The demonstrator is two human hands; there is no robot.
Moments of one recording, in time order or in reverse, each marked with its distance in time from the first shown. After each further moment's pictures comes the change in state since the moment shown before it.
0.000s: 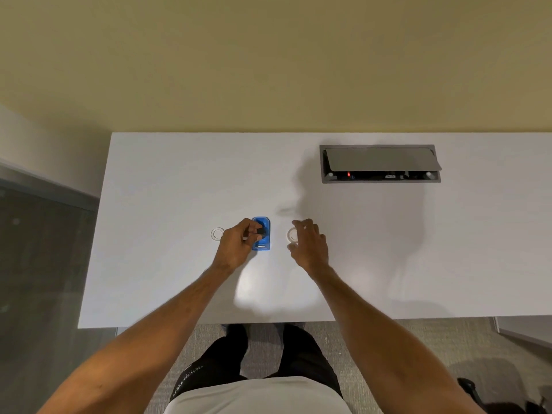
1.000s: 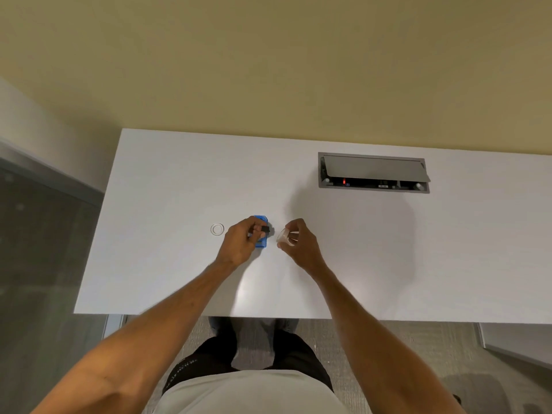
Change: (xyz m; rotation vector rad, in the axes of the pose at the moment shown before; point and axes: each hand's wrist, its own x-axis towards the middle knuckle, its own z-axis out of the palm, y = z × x) left_hand -0.025 0.018 0.003 0.009 0.015 0.094; right_hand -0.036 -0.013 -0.022 0.689 0.025 0.004
